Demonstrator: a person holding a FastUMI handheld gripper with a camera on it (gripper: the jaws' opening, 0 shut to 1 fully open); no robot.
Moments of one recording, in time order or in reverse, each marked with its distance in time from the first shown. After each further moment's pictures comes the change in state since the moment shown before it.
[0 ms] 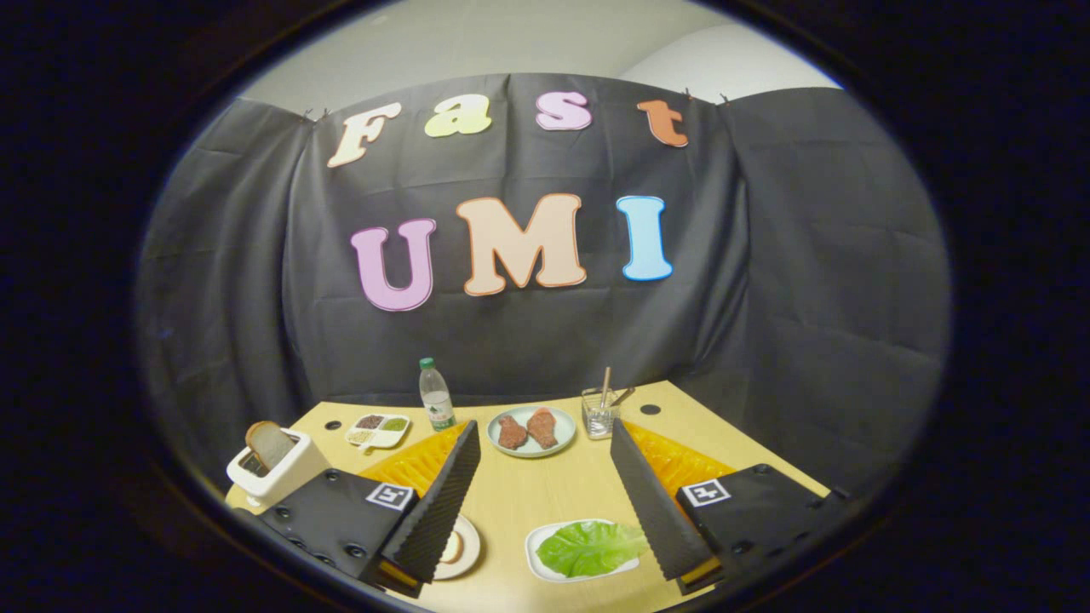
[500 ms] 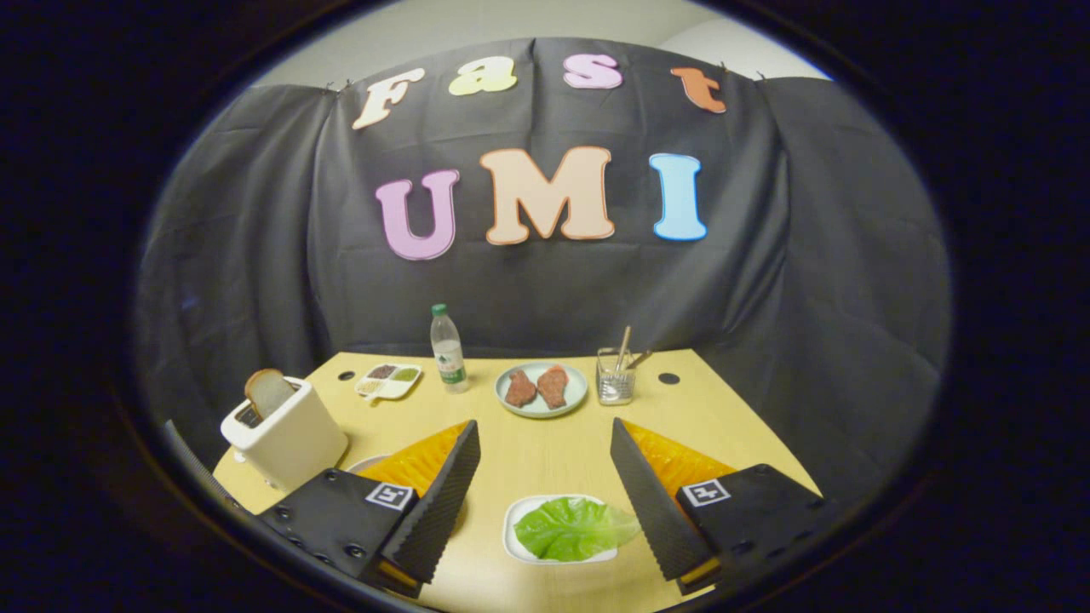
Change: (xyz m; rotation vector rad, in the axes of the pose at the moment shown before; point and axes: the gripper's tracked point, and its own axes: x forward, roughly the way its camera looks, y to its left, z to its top) arm 0.021 -0.031 -0.057 -0.057 0.192 0.124
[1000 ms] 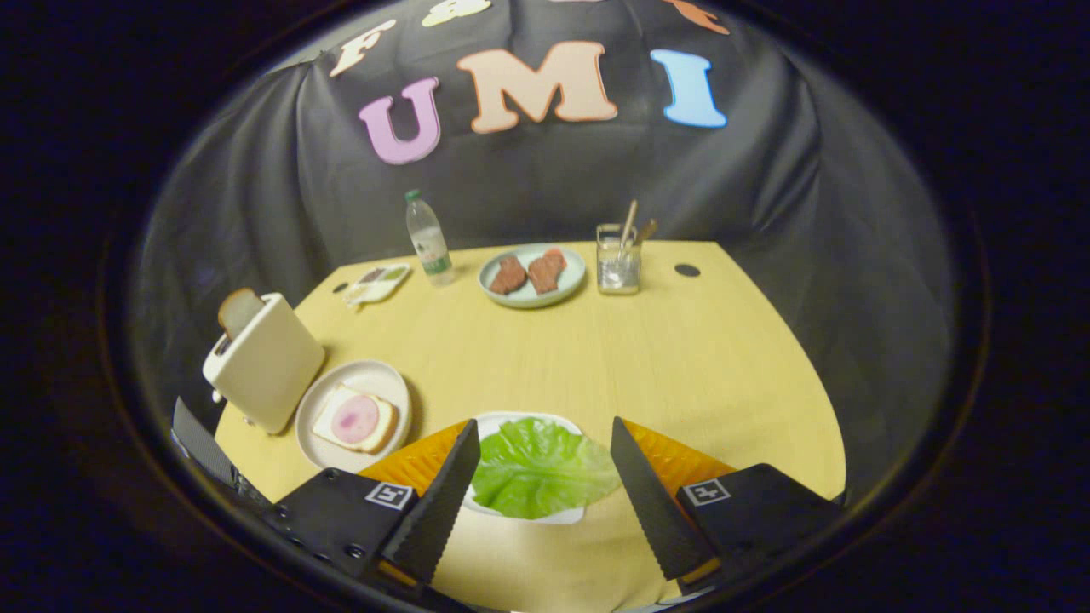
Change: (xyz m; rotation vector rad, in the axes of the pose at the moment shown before) arm 0.053 -0.070 -0.127 0.001 0.400 0.103
